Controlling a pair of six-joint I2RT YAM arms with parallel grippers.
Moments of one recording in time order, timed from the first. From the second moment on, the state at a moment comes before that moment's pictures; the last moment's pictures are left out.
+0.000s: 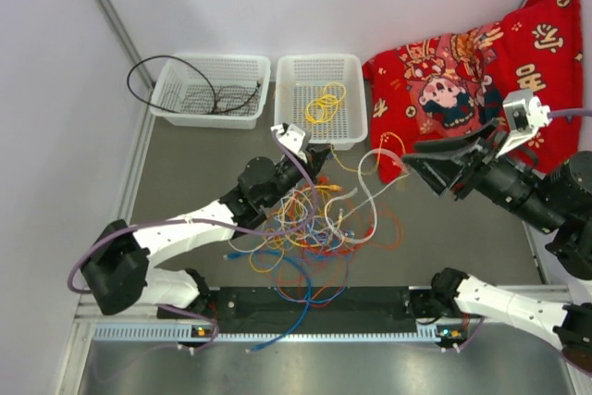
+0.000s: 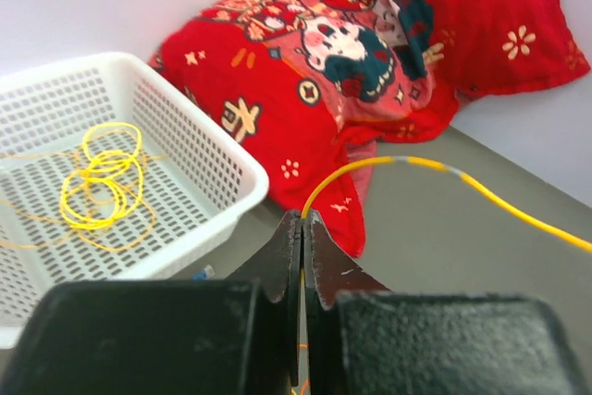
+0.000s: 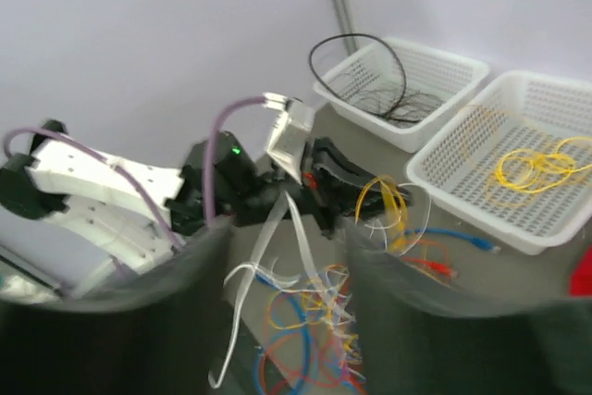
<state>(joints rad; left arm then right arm) -0.88 1.31 0.75 0.69 -0.08 -0.13 0.89 0.75 1.53 -0.69 0.01 0.31</state>
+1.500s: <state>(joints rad) -0.50 2.00 2.24 -0.22 -0.27 -0.25 0.89 0.61 1.08 -0.62 0.29 0.30</state>
